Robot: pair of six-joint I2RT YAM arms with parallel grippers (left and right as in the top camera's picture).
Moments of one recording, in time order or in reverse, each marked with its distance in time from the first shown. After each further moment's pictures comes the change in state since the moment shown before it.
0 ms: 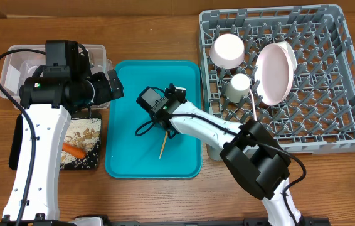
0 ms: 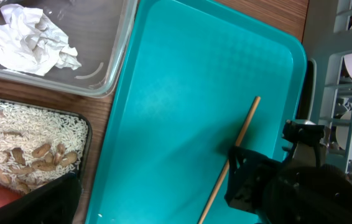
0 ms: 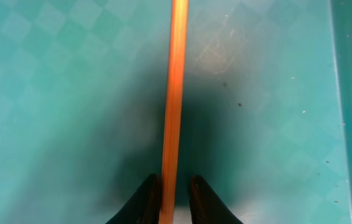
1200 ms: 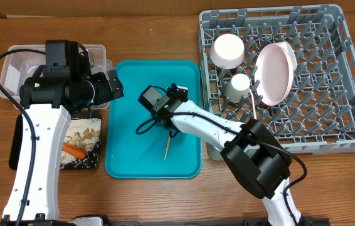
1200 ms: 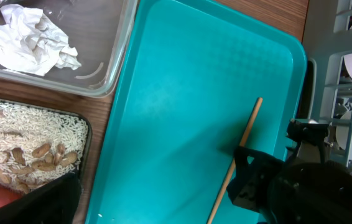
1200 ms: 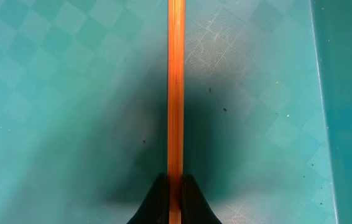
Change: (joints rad) left arm 0.000 0.000 0.000 0.000 0.000 0.000; right arm -0.010 0.000 0.000 -0.014 -0.005 -0.004
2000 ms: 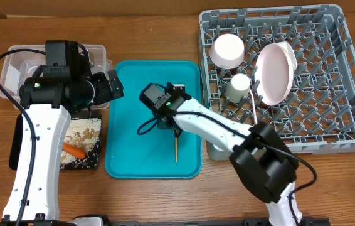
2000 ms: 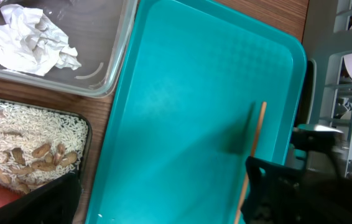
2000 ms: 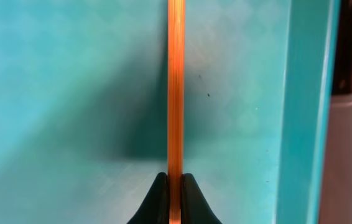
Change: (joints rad) left arm 0.000 0.000 0.000 0.000 0.000 0.000; right arm -0.001 -0.067 0.022 -0.106 -0.003 -0.219
